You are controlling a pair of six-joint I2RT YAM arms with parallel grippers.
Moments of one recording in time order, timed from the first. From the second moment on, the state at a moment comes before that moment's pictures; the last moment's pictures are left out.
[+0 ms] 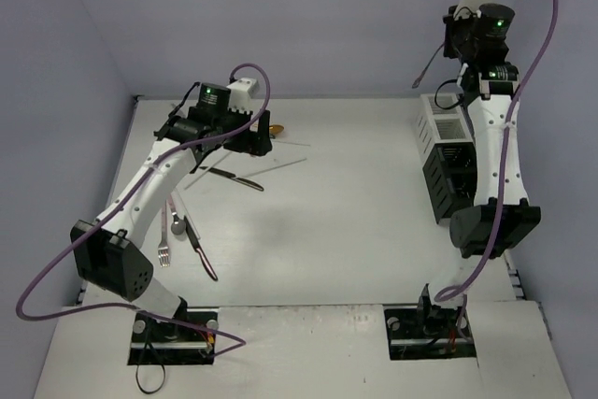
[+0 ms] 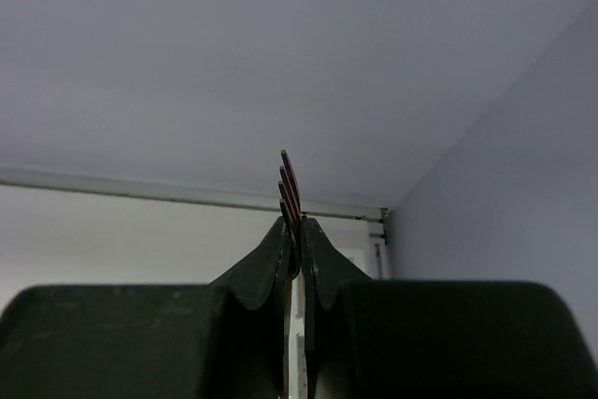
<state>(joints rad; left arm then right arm) -0.39 1.53 1.55 -0.72 0.23 -0.14 -0.02 1.78 2.11 -0.47 -0.02 -0.22</state>
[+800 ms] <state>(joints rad) -0.33 1.58 1.49 -0.67 0.12 -0.14 -0.08 2.04 2.08 -0.23 0.20 -0.38</state>
